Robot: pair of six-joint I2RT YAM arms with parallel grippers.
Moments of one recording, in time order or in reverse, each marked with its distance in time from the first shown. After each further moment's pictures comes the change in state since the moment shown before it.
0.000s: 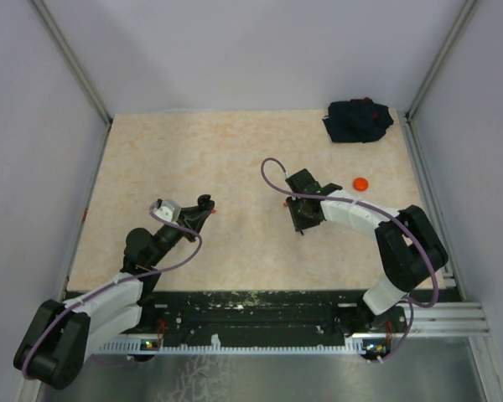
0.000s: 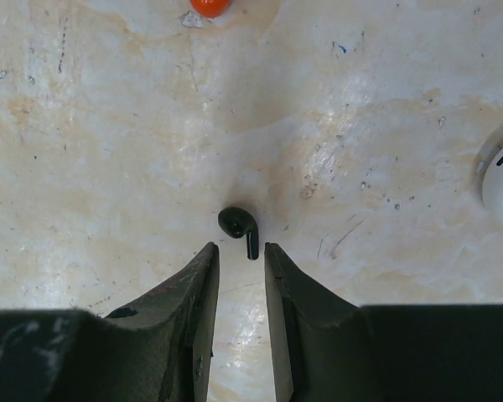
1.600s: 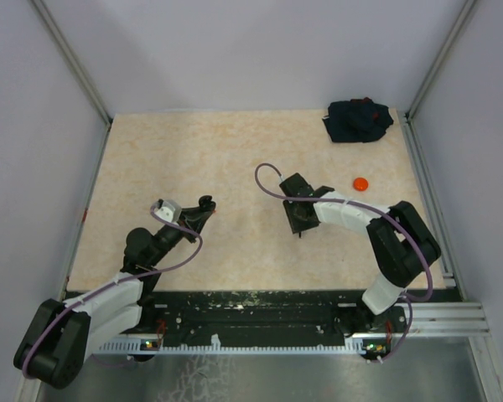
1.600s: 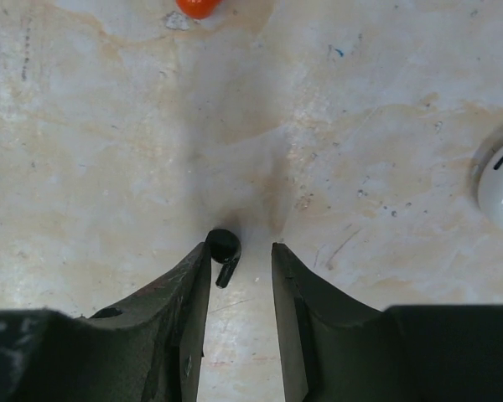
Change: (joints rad) left arm 0.000 0.005 0.000 0.001 0.029 0.000; right arm 0.029 0.049 -0.007 0.036 0.061 0.013
